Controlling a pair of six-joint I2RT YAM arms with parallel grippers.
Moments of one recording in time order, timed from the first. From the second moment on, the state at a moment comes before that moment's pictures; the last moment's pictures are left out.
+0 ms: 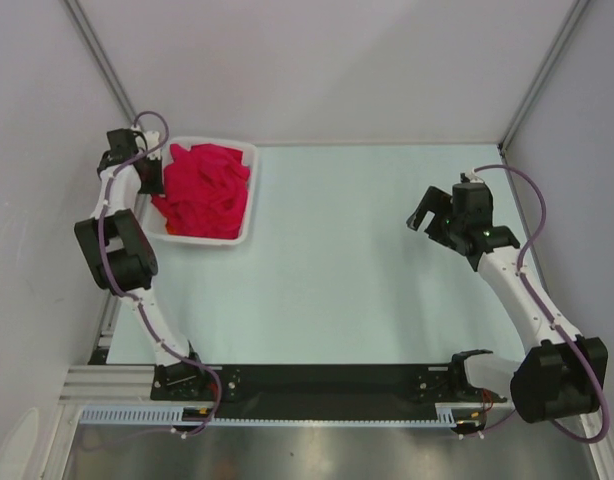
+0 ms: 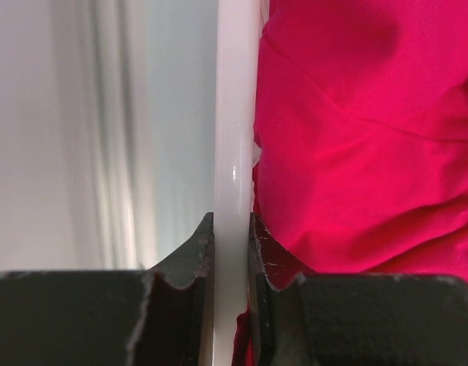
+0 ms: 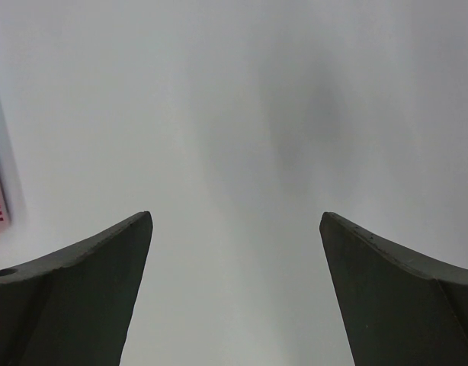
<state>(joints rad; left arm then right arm) 0.30 2.02 1.73 -0.60 0.14 0.27 0.15 1.17 0.96 -0.49 0.01 0.57</state>
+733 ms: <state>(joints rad) 0.29 2.22 2.02 -0.64 -0.13 0.42 0.24 1.22 1.02 -0.32 0.09 0.52</state>
